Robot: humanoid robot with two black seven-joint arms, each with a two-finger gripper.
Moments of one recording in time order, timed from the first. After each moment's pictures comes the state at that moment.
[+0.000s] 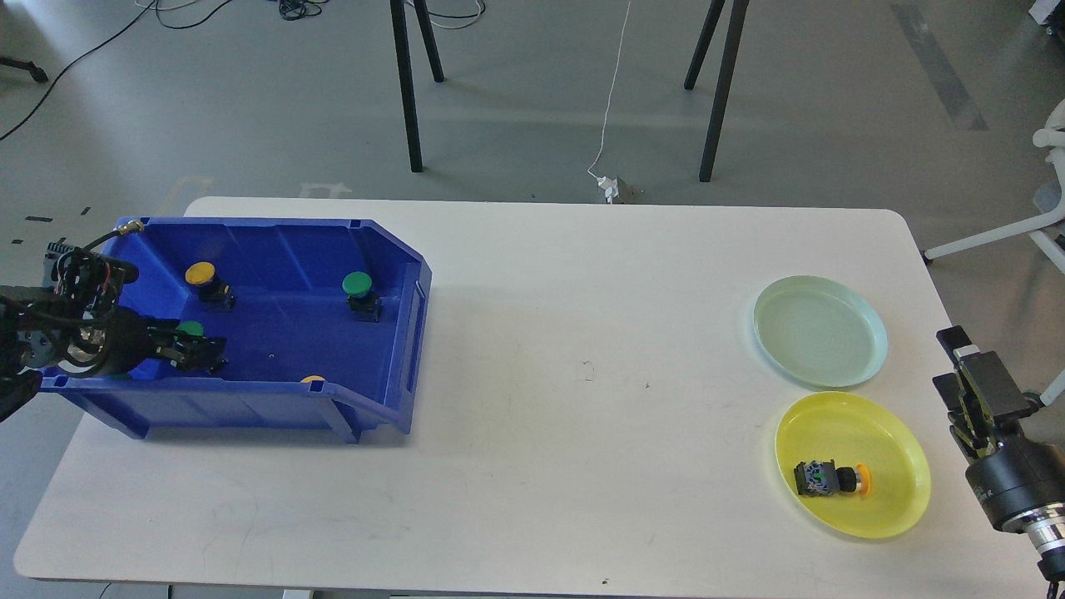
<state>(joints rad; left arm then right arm) -0.89 0.66 0.14 -0.52 1.58 -0.17 -0.49 -0.35 -0.68 1.18 1.54 -1.04 -0.32 0.49</state>
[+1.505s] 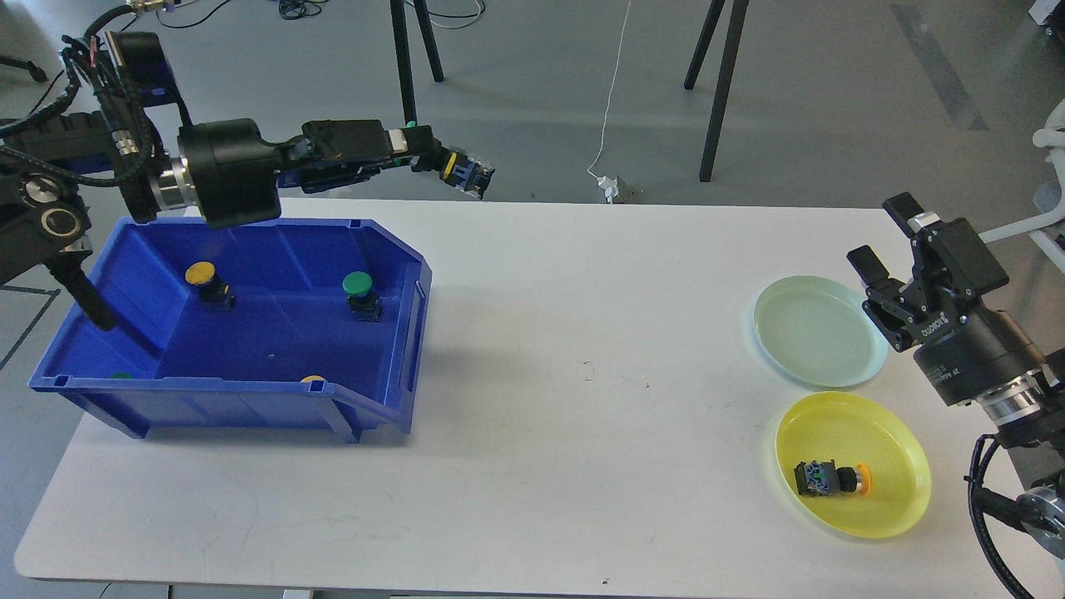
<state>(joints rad) -1.02 0.79 -0.40 -1.32 0.99 -0.49 -0.49 0.01 -0.70 1.15 1.62 -0.79 0.08 0.49</state>
